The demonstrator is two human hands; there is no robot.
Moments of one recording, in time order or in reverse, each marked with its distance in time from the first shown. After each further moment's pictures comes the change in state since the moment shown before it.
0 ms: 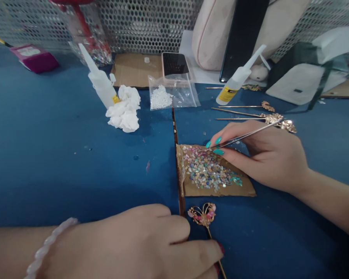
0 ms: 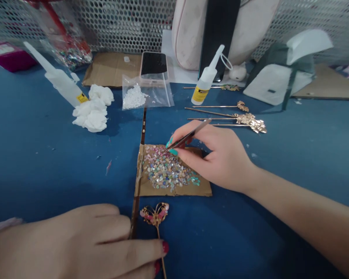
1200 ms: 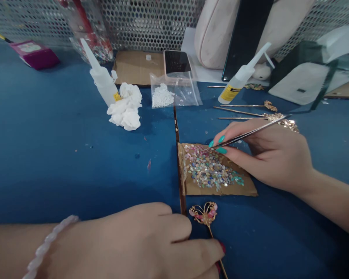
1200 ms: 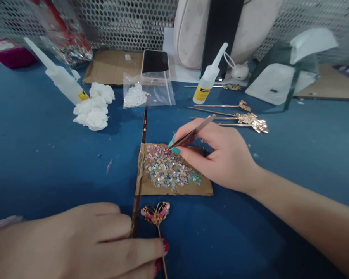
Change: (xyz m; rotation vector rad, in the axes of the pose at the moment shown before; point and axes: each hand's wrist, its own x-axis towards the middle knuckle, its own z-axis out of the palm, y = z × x) left_hand 0.003 -0.006 -0.005 -0.038 -0.024 0.124; right_hand 0.000 0.002 0.000 0.011 0.019 -0.005
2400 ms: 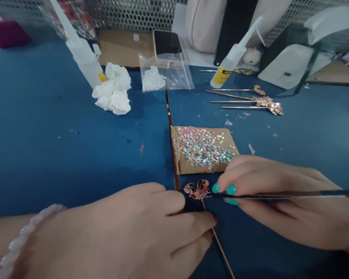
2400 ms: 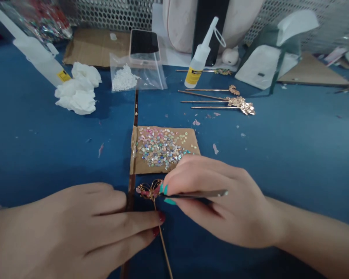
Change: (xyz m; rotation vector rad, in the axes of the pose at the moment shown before) left_hand -0.004 0.004 0.010 0.084 0.007 0.050; right_hand -0.039 -0.062 -0.005 -0.036 -0.184 -0.119
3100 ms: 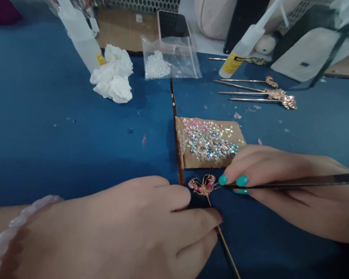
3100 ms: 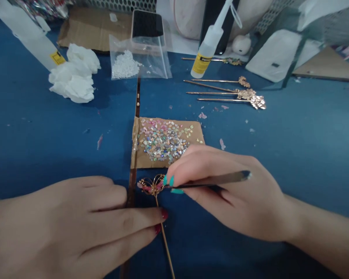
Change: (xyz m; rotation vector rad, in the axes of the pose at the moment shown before) left_hand -0.001 -0.003 -0.005 -0.091 0.010 0.005; right_hand -0.002 0.007 0.000 0.113 -0.033 0.073
